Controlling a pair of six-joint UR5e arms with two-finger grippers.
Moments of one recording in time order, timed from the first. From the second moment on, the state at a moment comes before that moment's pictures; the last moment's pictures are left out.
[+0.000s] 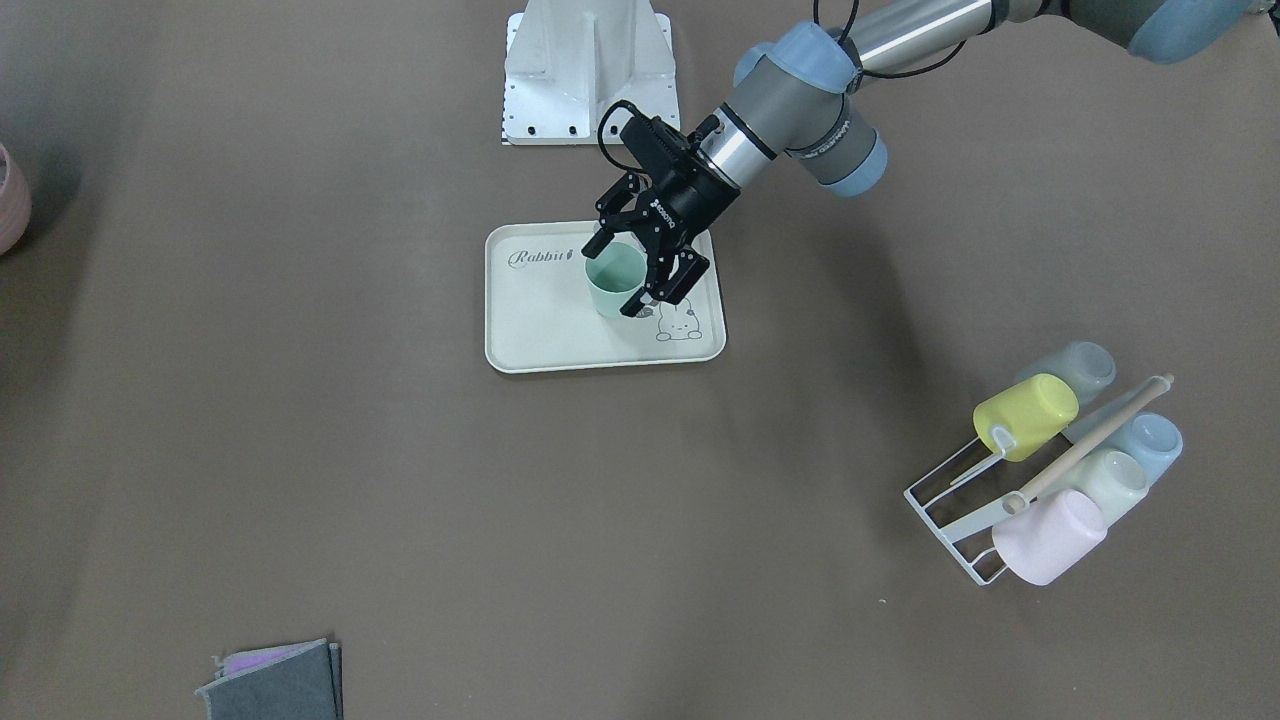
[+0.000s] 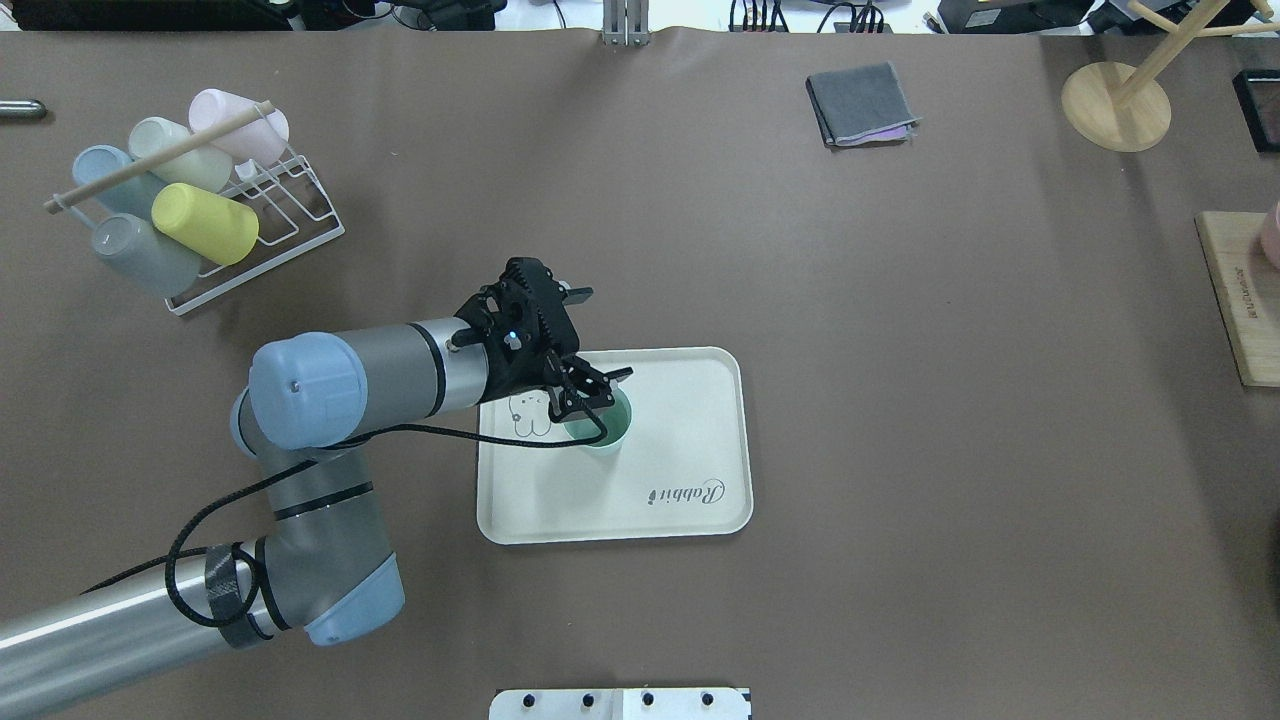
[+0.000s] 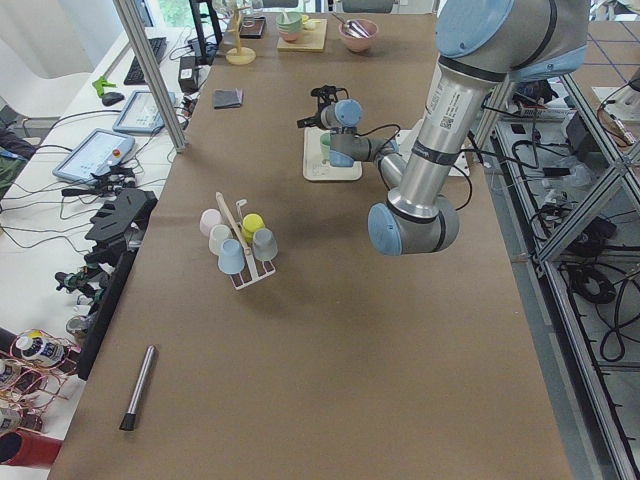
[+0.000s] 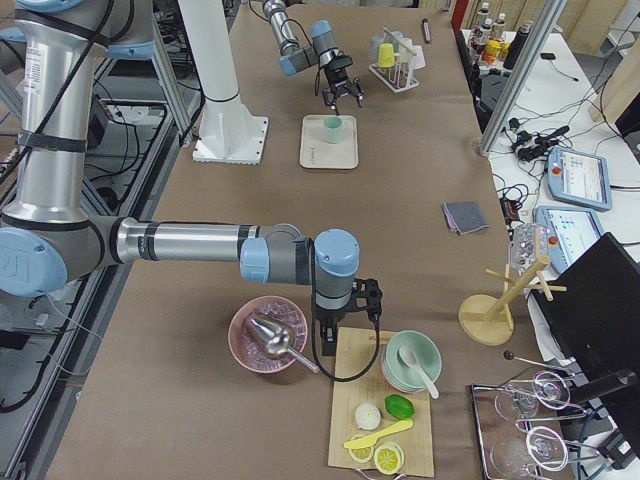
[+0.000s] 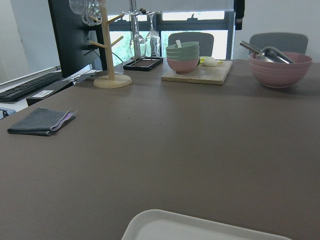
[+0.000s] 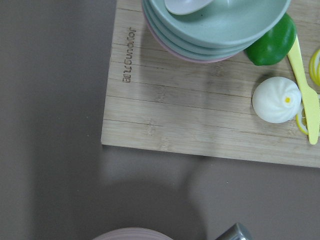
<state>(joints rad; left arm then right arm) -0.48 -2.11 -1.63 -2.51 -1.58 -0.22 1.54 -1.75 1.77 -1.60 2.25 -0.07</state>
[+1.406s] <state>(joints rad) -1.09 -2.08 -1.75 -1.71 -2.01 -0.23 1.54 -1.75 1.77 -1.60 2.26 -0.07</state>
